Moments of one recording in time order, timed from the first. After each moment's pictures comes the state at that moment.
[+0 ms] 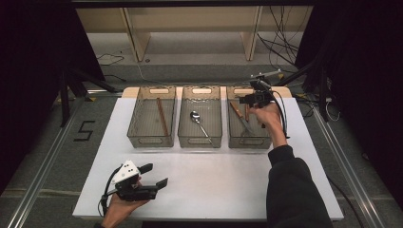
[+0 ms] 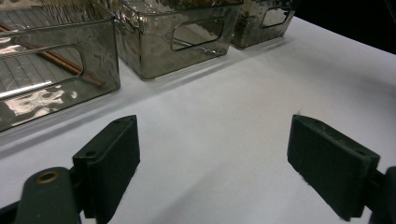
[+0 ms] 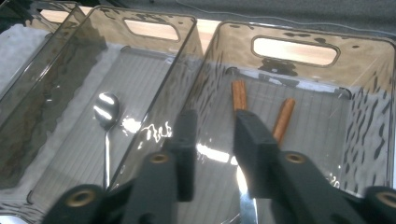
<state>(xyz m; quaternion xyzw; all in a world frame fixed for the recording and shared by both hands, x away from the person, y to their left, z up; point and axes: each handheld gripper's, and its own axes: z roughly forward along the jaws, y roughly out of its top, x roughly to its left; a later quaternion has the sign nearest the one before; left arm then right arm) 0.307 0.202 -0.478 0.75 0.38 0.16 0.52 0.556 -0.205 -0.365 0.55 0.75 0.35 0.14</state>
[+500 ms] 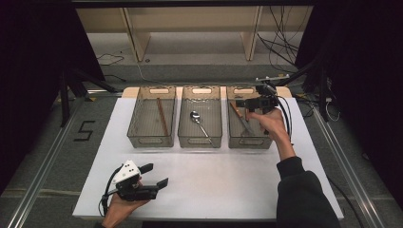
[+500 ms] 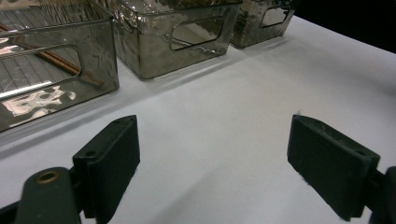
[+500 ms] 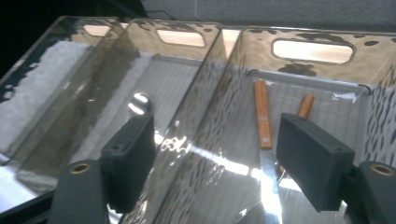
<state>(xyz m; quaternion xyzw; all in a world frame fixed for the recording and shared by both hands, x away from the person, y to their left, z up) 0.307 0.201 -0.478 0.75 0.38 0.16 0.52 0.523 -0.212 -0.357 0.53 0.73 0.40 0.13</state>
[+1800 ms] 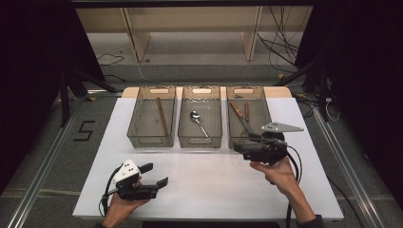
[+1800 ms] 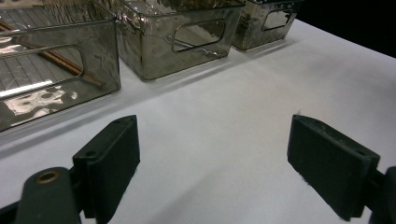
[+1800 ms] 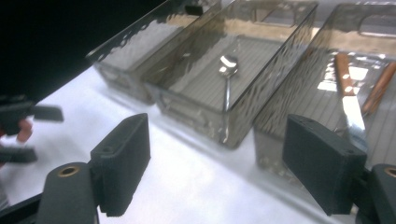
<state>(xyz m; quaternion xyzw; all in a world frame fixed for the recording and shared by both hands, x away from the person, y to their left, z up) 0.308 0.201 -0.478 0.75 0.38 0.16 0.52 0.371 -0.211 -0.388 0.41 0.76 0.49 0.13</state>
